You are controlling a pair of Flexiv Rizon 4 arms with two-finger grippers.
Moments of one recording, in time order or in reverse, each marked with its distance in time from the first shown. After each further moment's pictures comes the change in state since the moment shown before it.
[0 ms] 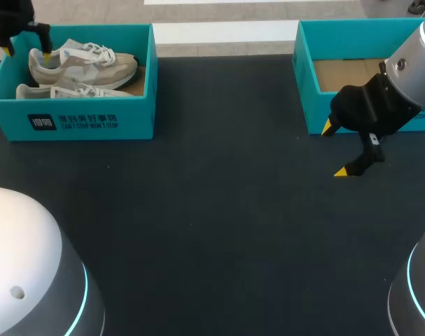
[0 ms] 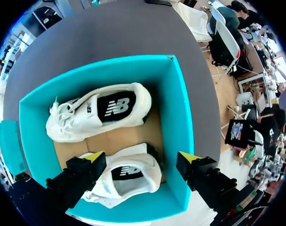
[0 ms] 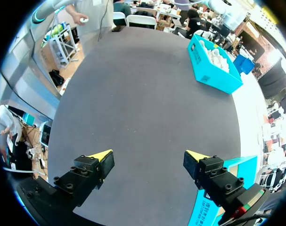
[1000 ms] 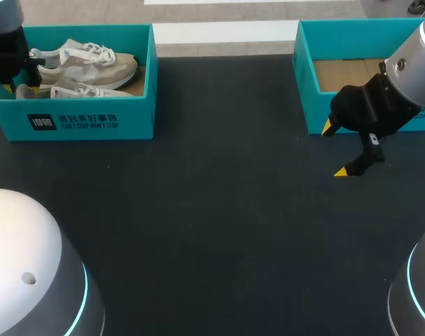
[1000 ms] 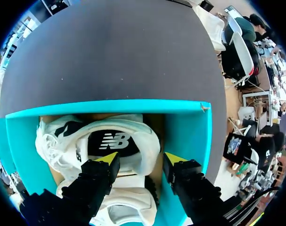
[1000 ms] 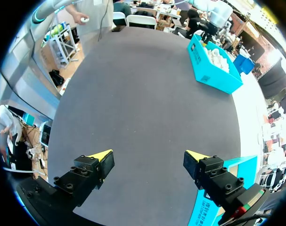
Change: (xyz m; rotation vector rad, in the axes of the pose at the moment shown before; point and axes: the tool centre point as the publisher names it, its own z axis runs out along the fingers) left arm -0.004 -0.067 0.050 -0.046 0.024 -0.106; right arm 0.000 0.000 0.000 0.000 0.000 0.000
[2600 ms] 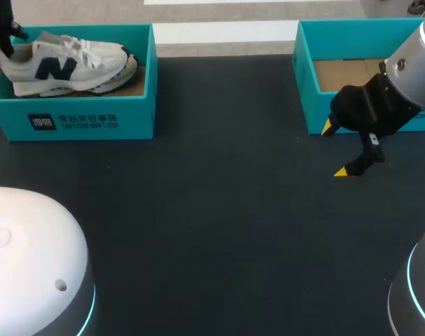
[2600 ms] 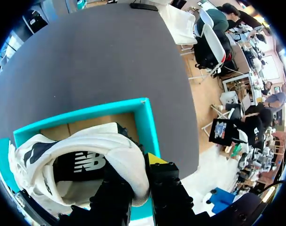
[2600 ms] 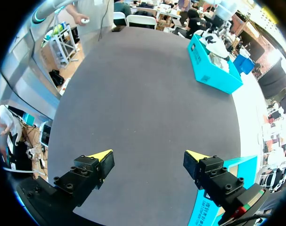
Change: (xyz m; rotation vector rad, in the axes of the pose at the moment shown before) left arm 0.038 0.015 -0.092 0.014 0.121 0.170; right arm 0.000 0.000 0.000 0.000 0.000 0.000
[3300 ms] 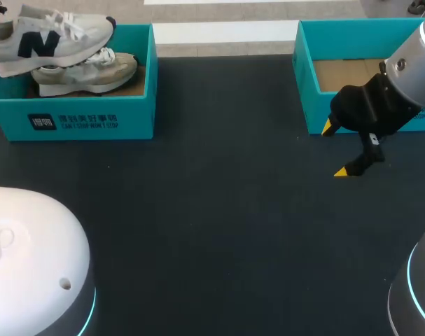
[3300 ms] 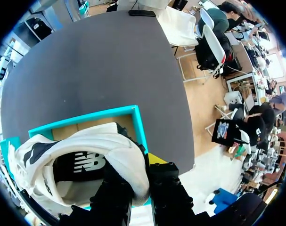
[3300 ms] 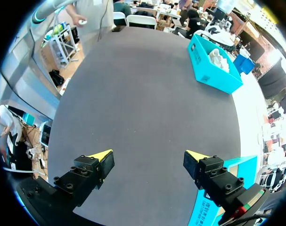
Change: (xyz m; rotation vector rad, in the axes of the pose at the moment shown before) left arm 0.022 -0.006 -0.041 -0.005 -0.064 0.004; right arm 0.000 0.000 0.000 0.000 0.000 0.000
